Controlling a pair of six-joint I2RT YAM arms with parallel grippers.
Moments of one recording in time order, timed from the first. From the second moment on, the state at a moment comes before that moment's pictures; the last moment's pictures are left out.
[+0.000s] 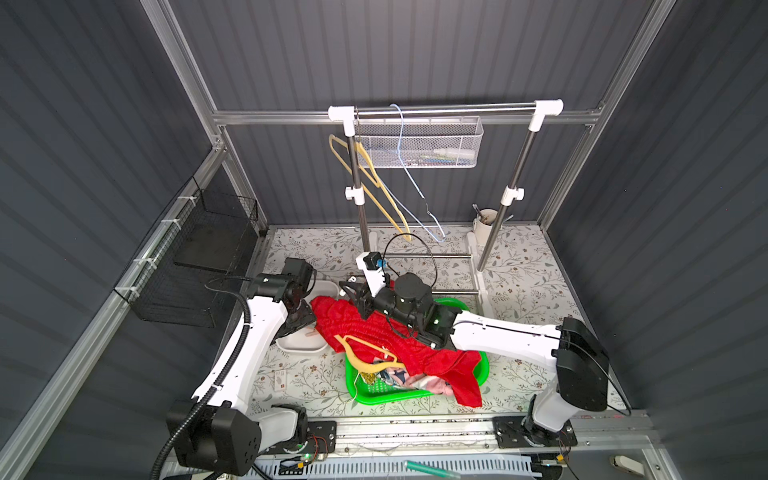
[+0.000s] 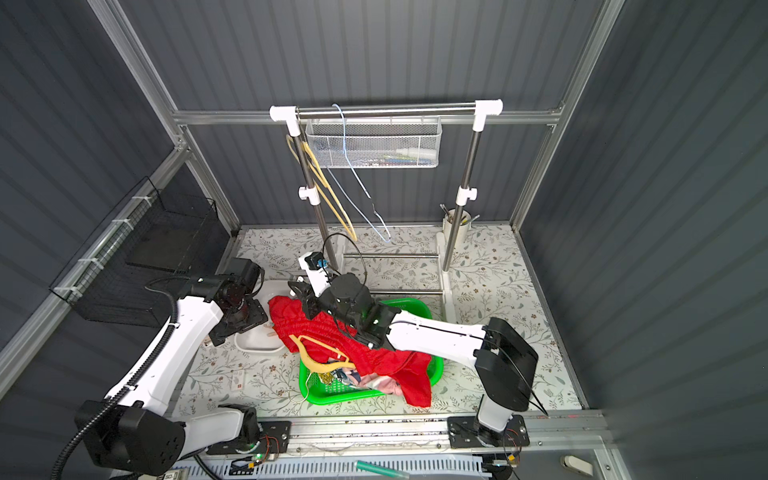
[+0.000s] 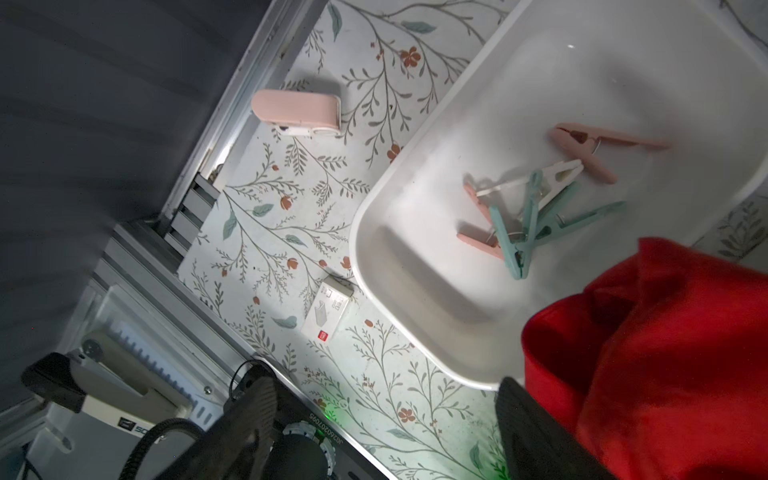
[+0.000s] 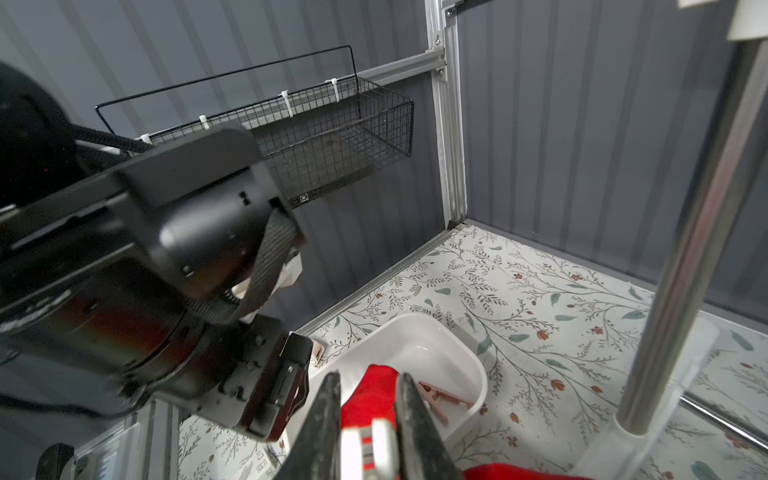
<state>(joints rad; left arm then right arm) -0.16 1.23 1.17 -1.38 -0.30 -0.76 1.09 1.71 1.28 0.38 0.07 0.24</state>
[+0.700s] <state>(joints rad) 0.01 1.12 0.96 -1.31 -0.06 -0.78 1.07 2.18 1.91 0.00 0.03 0.32</state>
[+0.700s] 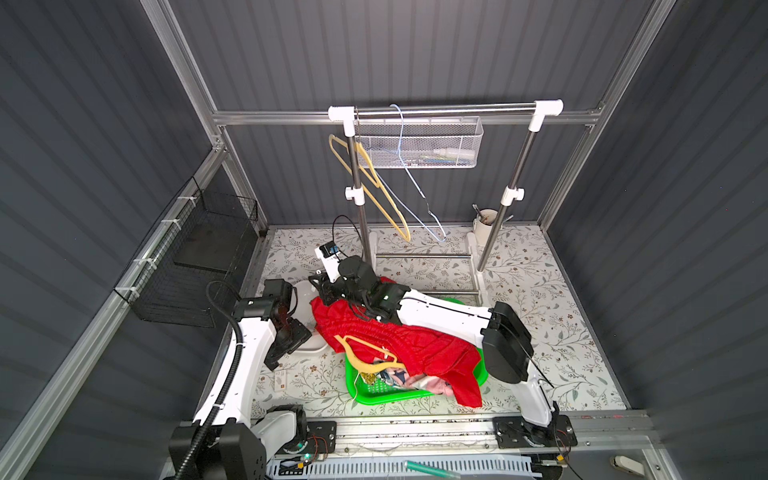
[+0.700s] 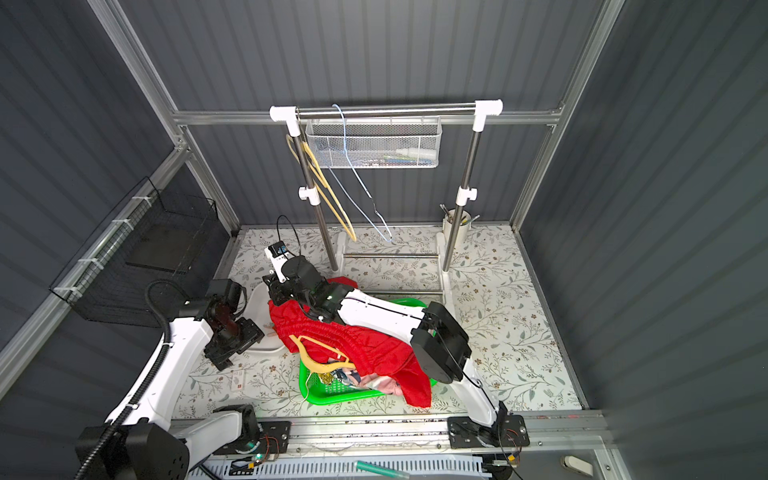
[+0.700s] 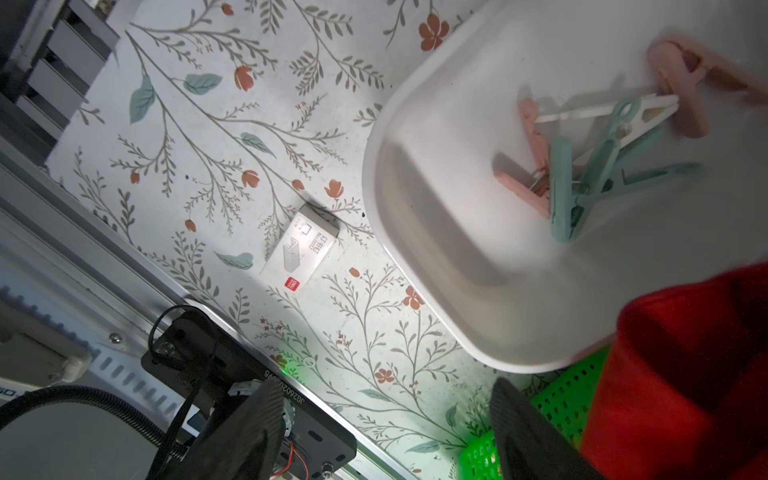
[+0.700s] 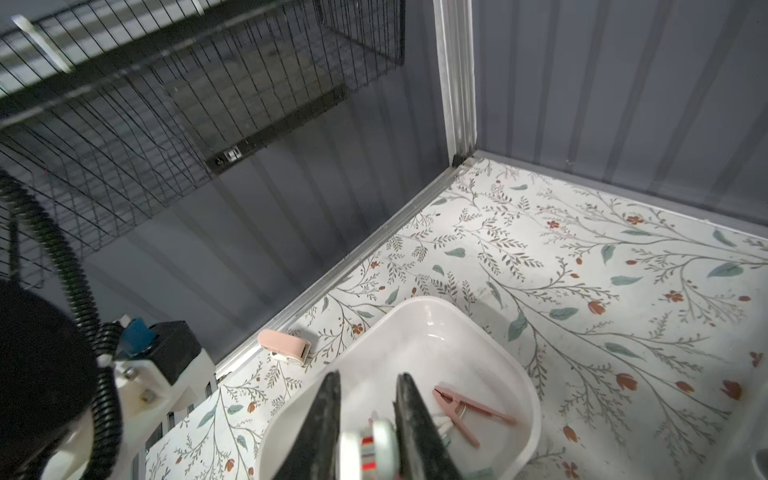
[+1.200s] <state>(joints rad) 0.02 1.09 0.89 -1.31 0.02 -0.82 1.07 2.41 2.20 -0.16 0.00 0.33</state>
